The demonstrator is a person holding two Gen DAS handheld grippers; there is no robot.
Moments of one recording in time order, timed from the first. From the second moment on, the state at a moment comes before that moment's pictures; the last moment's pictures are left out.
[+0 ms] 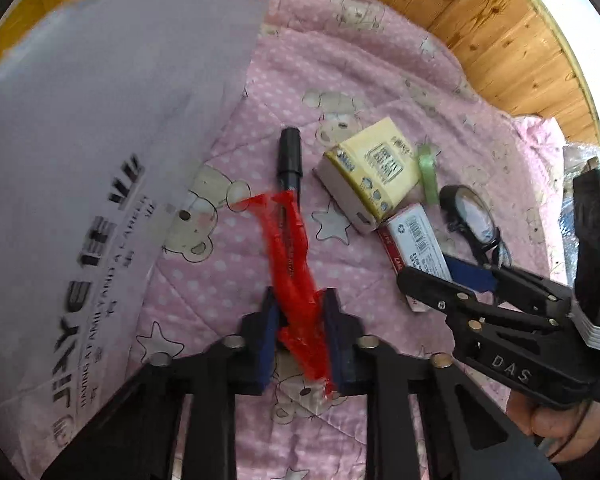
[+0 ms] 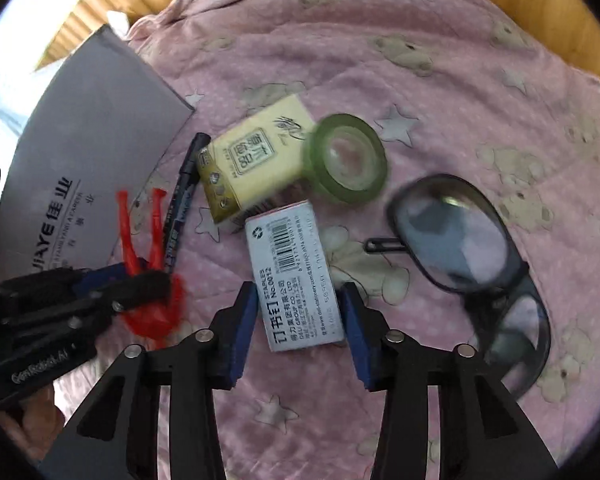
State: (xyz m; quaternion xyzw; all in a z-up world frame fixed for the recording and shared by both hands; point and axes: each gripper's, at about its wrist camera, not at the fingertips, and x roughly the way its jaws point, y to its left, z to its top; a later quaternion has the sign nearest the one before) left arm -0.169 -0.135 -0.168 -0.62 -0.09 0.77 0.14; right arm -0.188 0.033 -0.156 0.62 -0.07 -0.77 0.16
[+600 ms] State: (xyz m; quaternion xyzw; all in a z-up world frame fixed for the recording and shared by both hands) left arm -0.142 -0.139 -0.124 -0.61 -0.10 0.77 0.15; right arm -0.150 0.058 -0.127 0.61 -0.18 -0.76 0.15
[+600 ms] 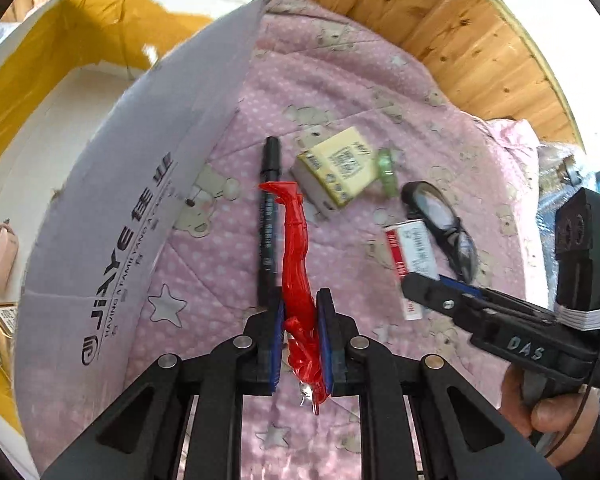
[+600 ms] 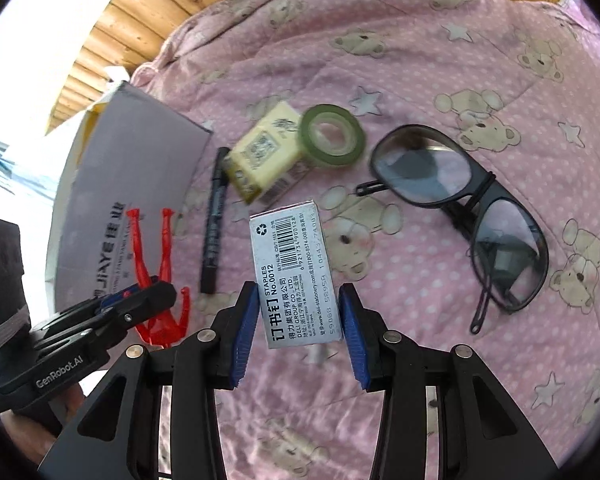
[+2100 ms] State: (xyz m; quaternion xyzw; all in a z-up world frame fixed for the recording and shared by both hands) left arm -0.047 -0.169 0.004 -0.51 -0.12 0.83 0.20; right arm -0.059 0.003 -0.011 0.55 -0.14 -0.80 0.18
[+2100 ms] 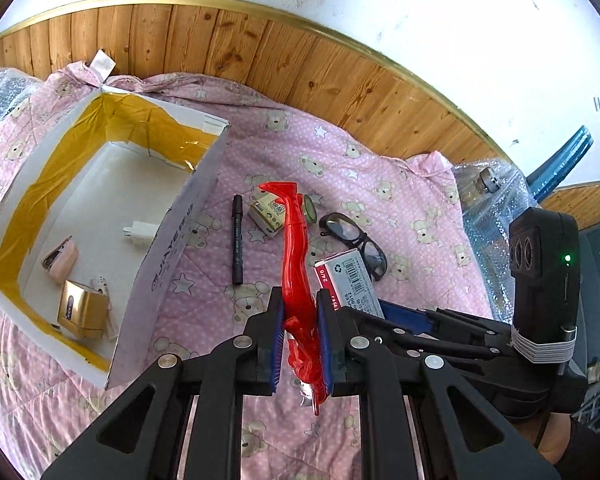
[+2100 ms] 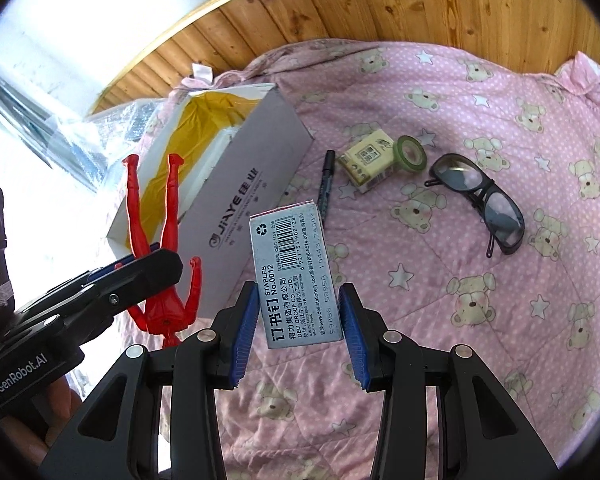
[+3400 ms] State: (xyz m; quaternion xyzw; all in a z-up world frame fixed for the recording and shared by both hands) left arm -0.044 -0.281 0.040 -0.44 -0.22 0.86 0.13; right arm -0.084 -0.113 0.044 0.53 -0.05 -0.81 0.25
